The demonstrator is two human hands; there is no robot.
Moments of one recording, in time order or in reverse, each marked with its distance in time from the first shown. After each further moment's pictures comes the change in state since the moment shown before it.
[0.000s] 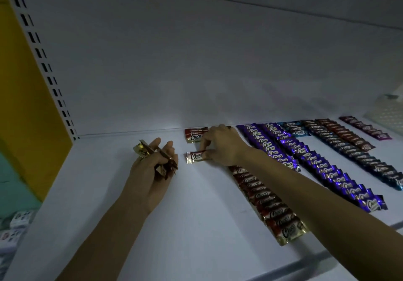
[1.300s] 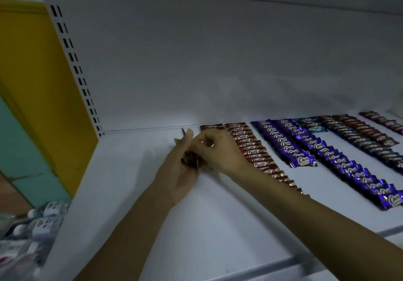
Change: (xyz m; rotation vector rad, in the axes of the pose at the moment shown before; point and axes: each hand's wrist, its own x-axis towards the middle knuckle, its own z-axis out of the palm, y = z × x) left_hand -0.006 -0.008 0.003 0.225 -0.367 -0.006; right_hand -0.029 -0.074 0.010 0.769 0.225 0.158
